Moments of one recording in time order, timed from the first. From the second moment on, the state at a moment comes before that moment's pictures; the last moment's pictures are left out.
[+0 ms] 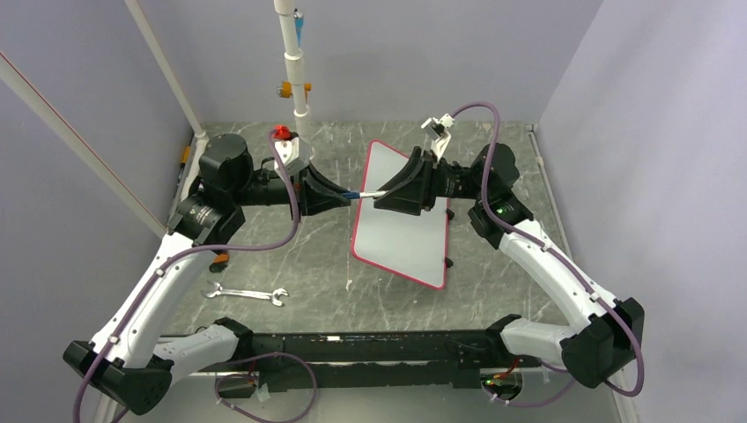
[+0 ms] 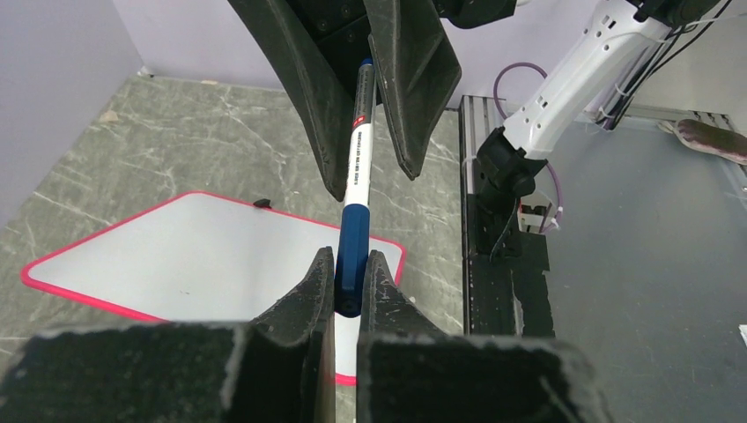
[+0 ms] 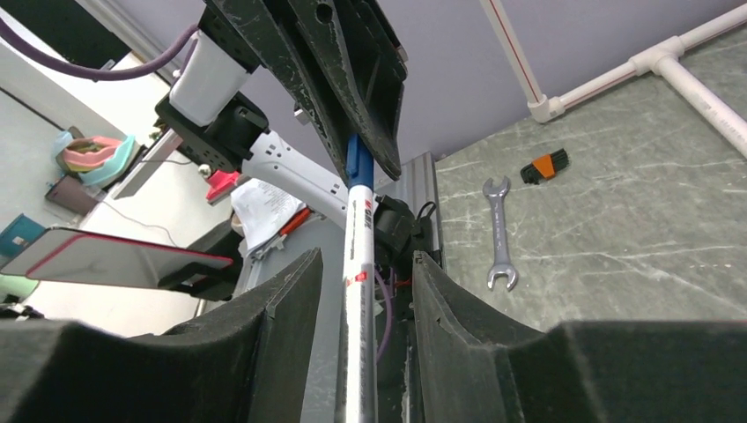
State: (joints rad) left arm -0.47 1.06 1.26 -0.29 0.98 0.05; right arm 0.49 1.17 1.05 0.34 -1.06 0.78
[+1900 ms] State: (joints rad) left arm -0.44 1.04 1.20 -0.43 0.93 0.15; right arm 0.56 1.26 1.10 0.28 -1.02 0.72
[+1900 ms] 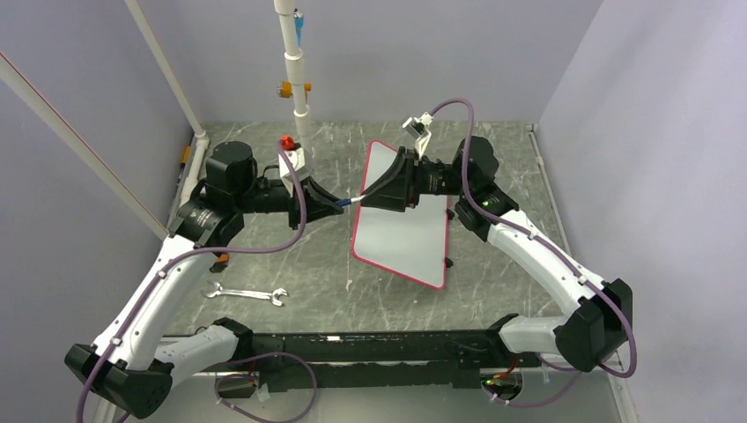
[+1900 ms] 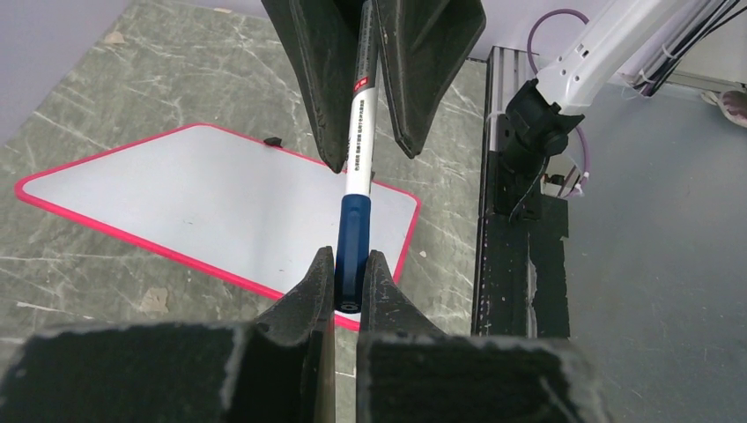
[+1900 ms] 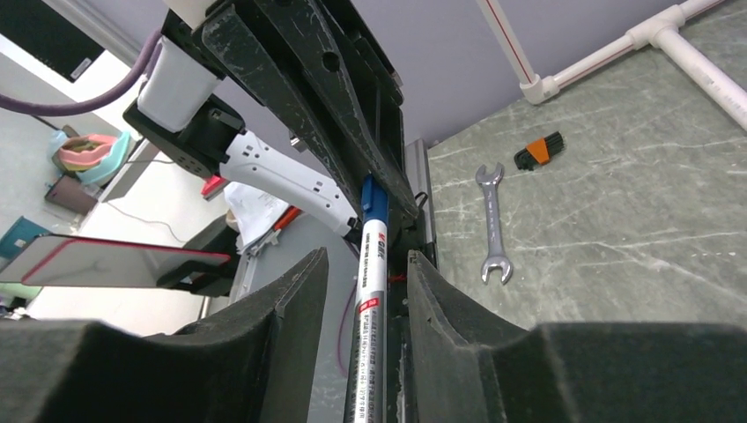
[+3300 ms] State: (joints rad) left arm -0.42 1.02 1.18 -0.43 0.89 0.17; right arm 0.55 1.30 1.16 0.19 -1.03 0.70
